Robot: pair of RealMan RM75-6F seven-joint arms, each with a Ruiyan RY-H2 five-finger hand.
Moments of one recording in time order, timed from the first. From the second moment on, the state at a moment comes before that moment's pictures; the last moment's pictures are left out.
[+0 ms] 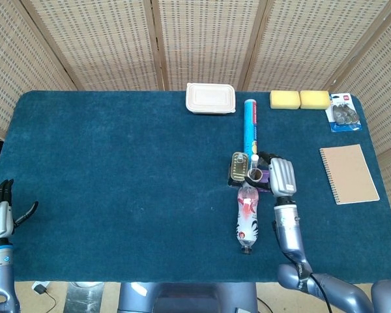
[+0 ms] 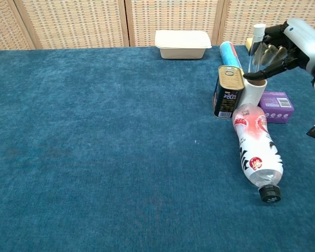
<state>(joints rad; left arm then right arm) -0.21 -1.92 -0.18 -0.24 1.33 1.20 -0.52 0.55 -1.76 0.35 -1.25 -1.22 1.27 0.02</state>
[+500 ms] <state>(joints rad) -0.21 -1.92 -0.18 -0.24 1.33 1.20 -0.52 0.56 -1.77 0.34 -1.23 -1.22 1.27 -0.02</state>
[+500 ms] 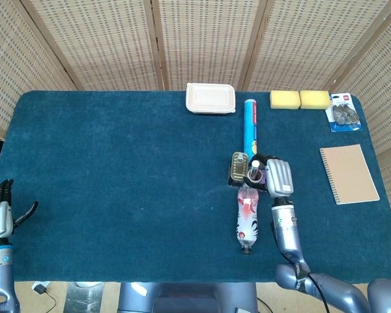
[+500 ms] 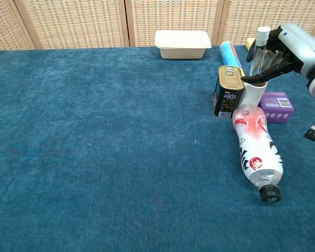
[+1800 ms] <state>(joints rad) -0.21 -1.92 -0.18 -0.24 1.33 1.20 -0.52 0.59 -1.80 0.36 -1.22 -1.22 1.28 -0.11</state>
